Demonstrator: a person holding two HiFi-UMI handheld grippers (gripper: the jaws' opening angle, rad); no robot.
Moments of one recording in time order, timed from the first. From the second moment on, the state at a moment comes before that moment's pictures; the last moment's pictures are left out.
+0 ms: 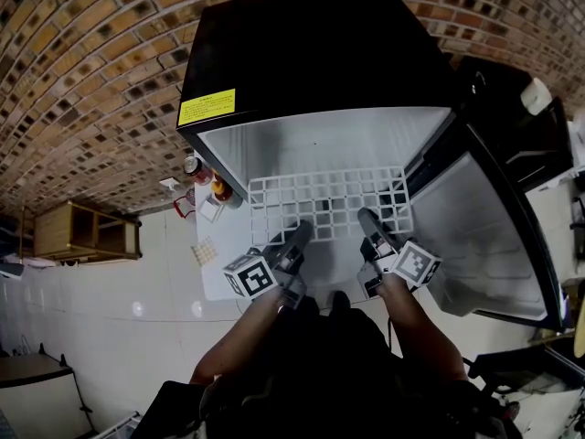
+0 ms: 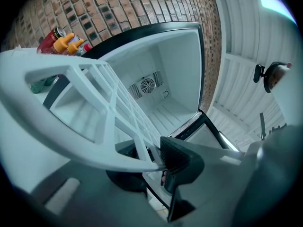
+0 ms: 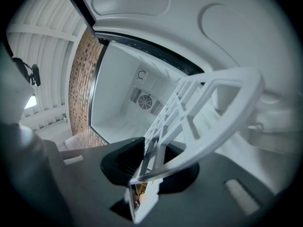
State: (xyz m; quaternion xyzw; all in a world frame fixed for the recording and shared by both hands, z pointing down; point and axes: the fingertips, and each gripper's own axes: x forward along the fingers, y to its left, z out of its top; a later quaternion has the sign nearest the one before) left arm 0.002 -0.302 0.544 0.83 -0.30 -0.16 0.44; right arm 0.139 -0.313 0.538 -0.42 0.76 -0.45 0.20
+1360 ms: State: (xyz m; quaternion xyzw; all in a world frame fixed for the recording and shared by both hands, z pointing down) left arm 0.004 -0.333 0.542 0.82 -0.32 -0.16 0.44; right arm 0.148 -0.353 0.541 -0.44 0.74 -0.47 0.22
